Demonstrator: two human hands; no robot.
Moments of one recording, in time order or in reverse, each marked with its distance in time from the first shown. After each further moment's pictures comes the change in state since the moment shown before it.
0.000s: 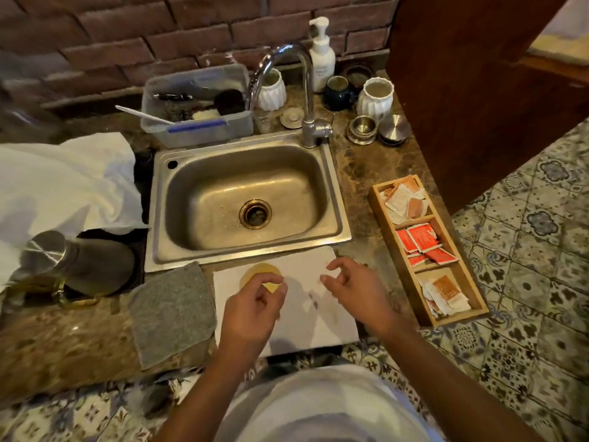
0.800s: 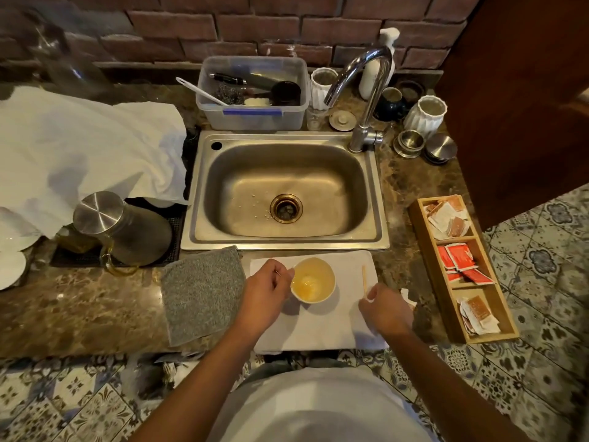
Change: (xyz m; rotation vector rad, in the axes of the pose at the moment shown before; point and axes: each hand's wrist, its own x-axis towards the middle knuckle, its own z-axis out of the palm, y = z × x) left_hand 0.035 -0.079 -0.045 -0.009 0.001 -0.108; right_hand 0.005 0.008 0.059 -0.476 0.040 0.321
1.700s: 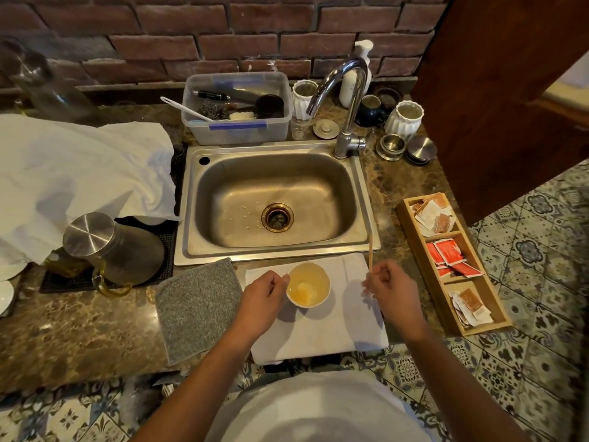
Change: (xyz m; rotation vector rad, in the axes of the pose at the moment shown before) left_hand 0.007 -0.001 -0.005 0.055 -0.096 0.023; right_hand -0.028 -0.014 -0.055 0.620 0.153 -0.171
